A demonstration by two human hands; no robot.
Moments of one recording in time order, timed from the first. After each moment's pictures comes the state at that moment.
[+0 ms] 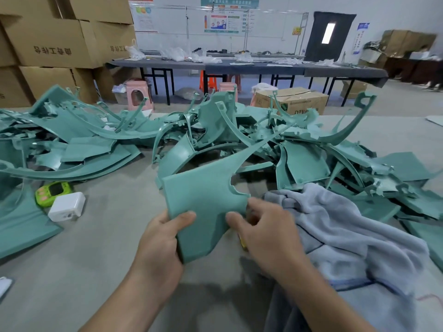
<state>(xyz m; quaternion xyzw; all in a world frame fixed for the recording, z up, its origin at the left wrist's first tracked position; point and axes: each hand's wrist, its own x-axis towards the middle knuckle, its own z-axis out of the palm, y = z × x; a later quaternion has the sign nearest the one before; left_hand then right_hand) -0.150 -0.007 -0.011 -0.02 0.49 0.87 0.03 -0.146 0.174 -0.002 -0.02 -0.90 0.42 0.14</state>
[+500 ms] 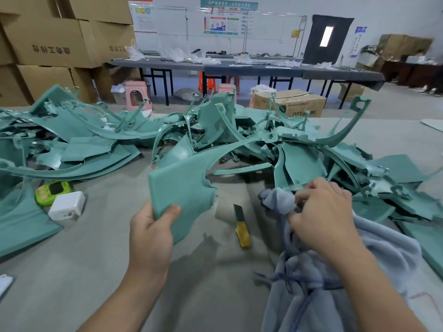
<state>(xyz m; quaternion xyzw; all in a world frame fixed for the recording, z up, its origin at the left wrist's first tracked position) -0.157 -0.013 -0.011 -0.07 0.62 0.76 -0.17 -0.156 0.252 0.029 -0.10 -0.98 0.08 0.15</state>
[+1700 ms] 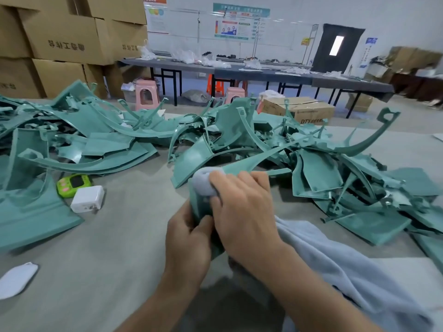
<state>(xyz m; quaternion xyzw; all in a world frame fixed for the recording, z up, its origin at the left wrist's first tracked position) -0.140 0.000 -0.010 0.01 0.64 0.76 -0.15 -0.160 0.104 0.034 0.21 -0.88 0.16 0.40</state>
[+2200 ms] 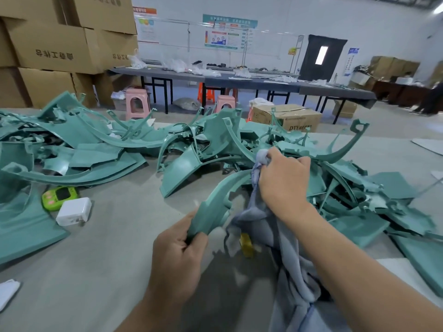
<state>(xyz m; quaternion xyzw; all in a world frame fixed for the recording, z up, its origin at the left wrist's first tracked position) -0.134 -0.007 -0.013 0.09 0.76 0.61 -0.20 -0.237 0.195 0.058 -0.08 -0.94 0.01 0.33</state>
